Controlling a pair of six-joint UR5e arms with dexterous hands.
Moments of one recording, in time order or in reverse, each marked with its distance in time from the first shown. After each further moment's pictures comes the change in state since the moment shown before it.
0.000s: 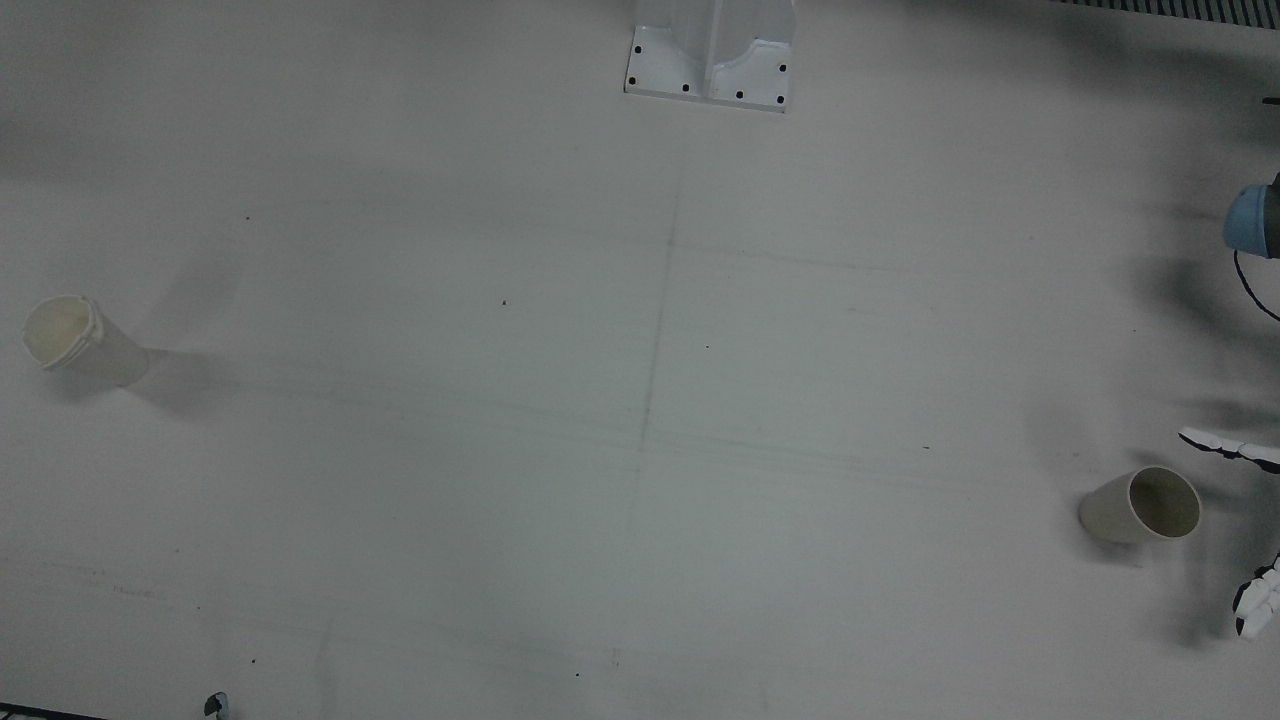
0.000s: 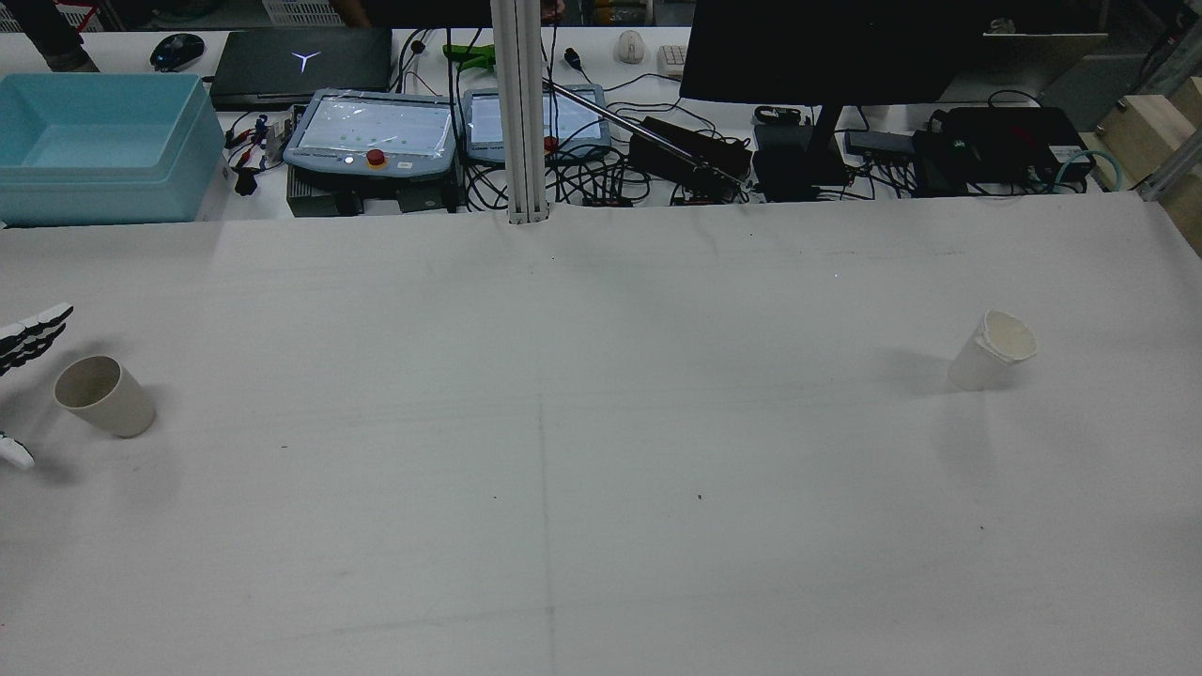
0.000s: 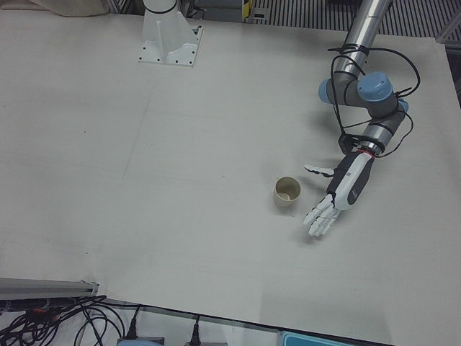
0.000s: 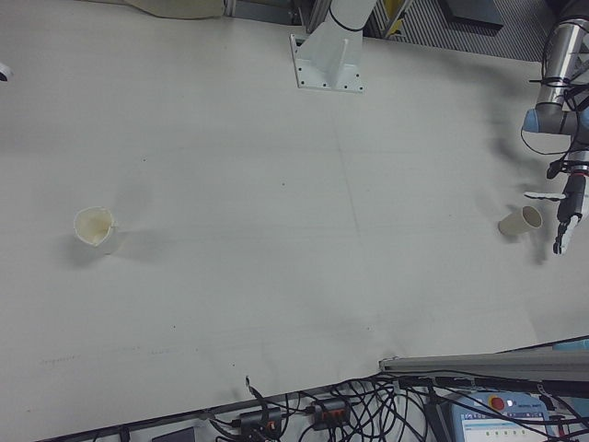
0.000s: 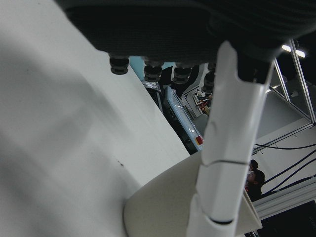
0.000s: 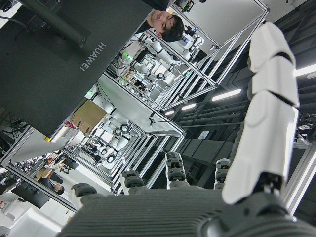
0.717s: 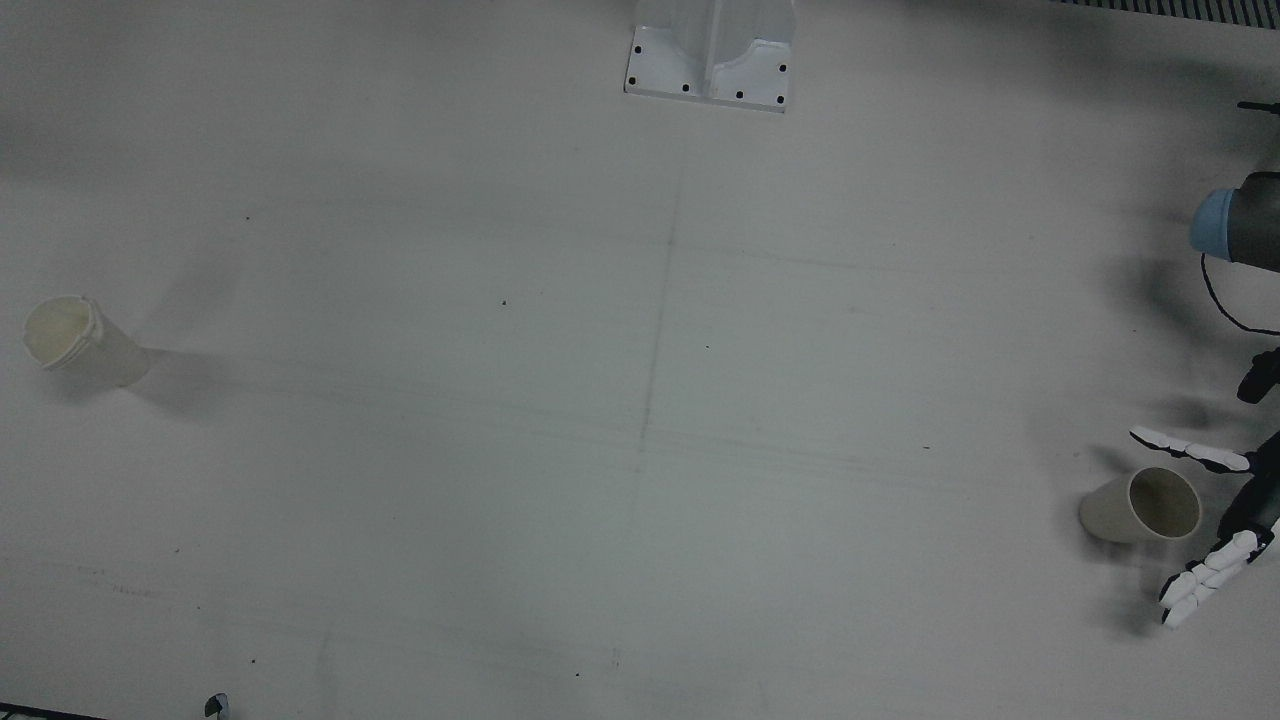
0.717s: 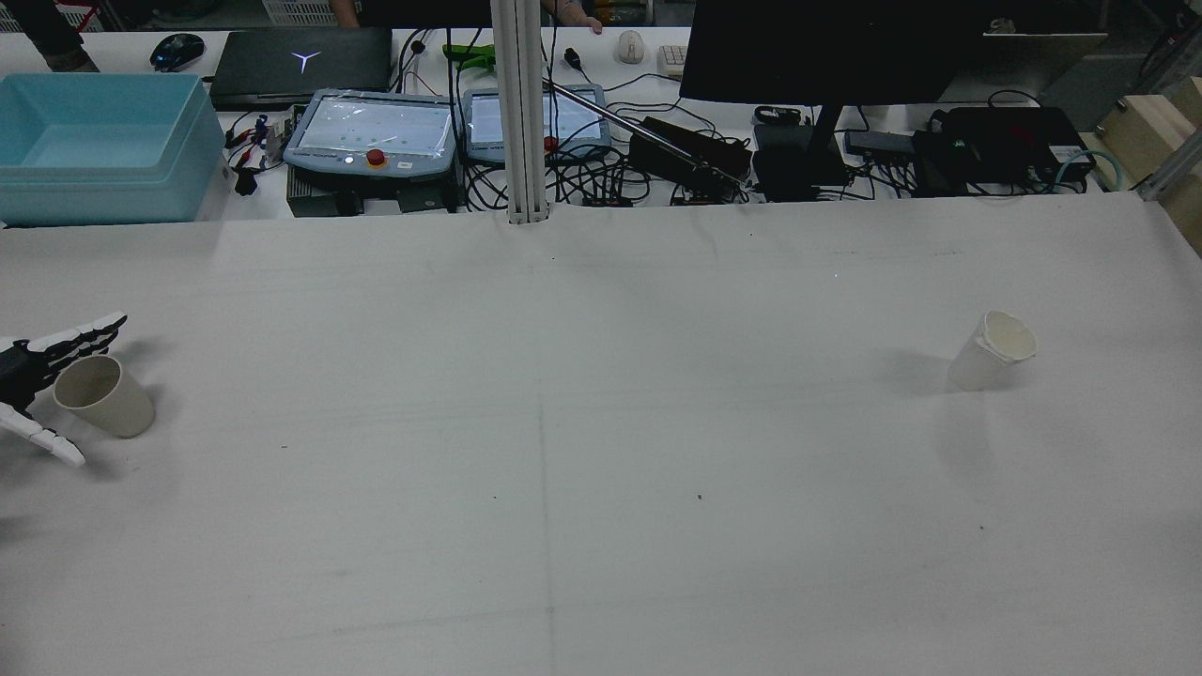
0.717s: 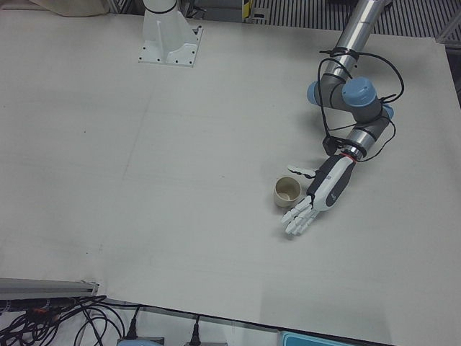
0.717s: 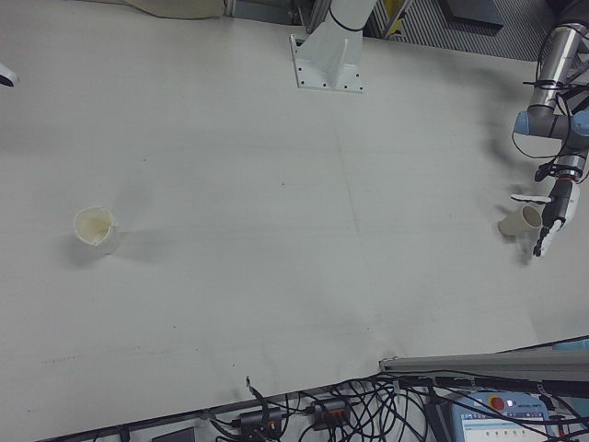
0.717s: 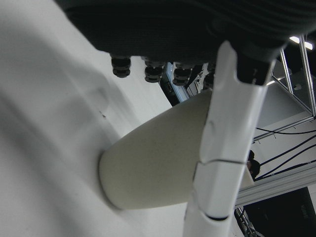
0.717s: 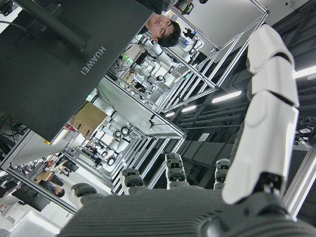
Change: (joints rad) left arm 0.055 -0.046 -0.001 0.033 0.005 -0.056; right arm -0.010 0.001 -0.001 0.000 0.001 0.001
